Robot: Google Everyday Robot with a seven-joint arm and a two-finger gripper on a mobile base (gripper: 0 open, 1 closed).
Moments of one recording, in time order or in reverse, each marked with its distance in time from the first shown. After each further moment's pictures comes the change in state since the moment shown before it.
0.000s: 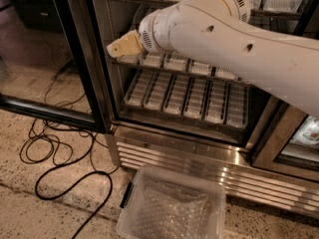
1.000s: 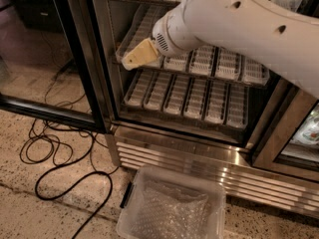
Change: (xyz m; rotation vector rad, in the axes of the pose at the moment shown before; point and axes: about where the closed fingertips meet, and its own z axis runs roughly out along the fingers) arm 0.030 -0.001 -0.037 -0.034 0.185 -0.054
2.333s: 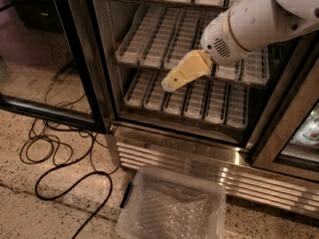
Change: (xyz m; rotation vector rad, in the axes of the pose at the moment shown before) arm 0.065 -0.011 -0.087 -0.235 0.113 -0.126
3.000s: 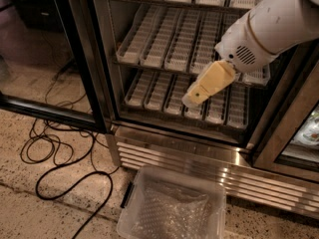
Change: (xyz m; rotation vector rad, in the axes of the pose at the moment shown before) arm 0.041 0.010 -0.029 -0.054 0.128 -0.085
